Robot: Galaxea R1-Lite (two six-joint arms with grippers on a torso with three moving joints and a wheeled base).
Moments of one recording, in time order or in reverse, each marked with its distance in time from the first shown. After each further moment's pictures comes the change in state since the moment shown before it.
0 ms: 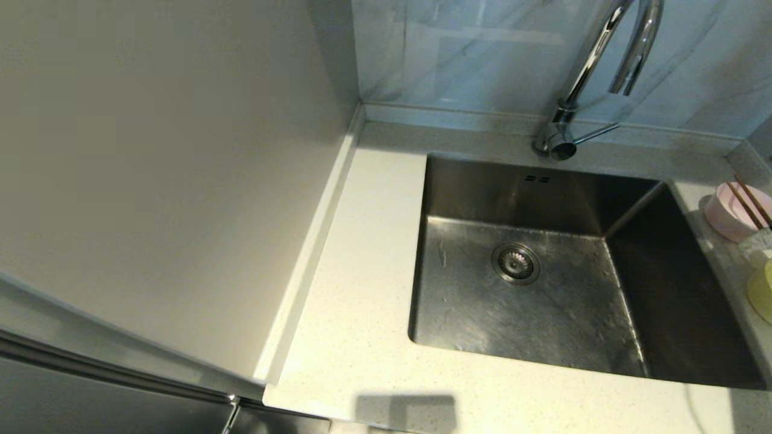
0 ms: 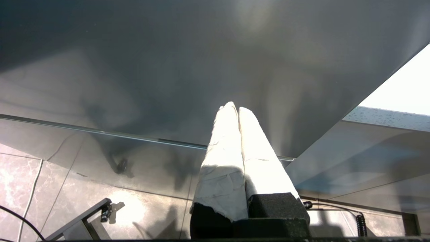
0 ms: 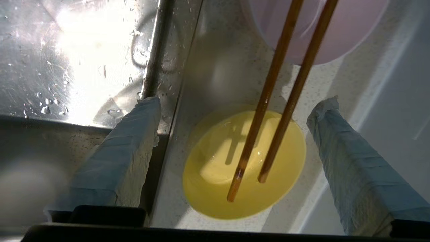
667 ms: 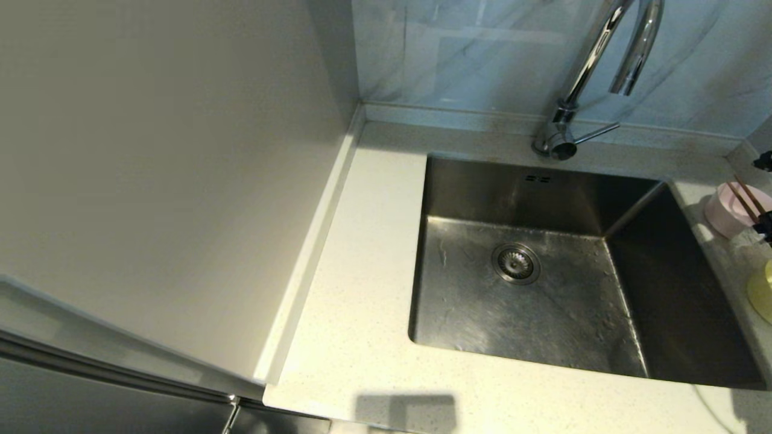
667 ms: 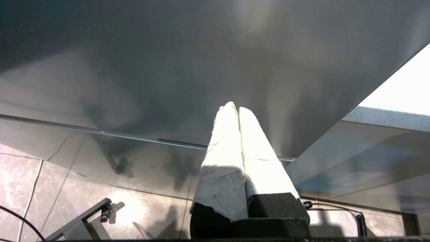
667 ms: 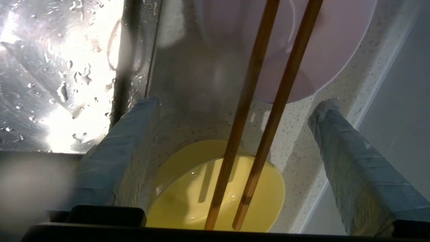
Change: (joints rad) left arm 0.000 0.000 0.000 0.000 0.000 0.000; right arm -0.002 0.108 -0.060 -0.094 -0.068 -0.004
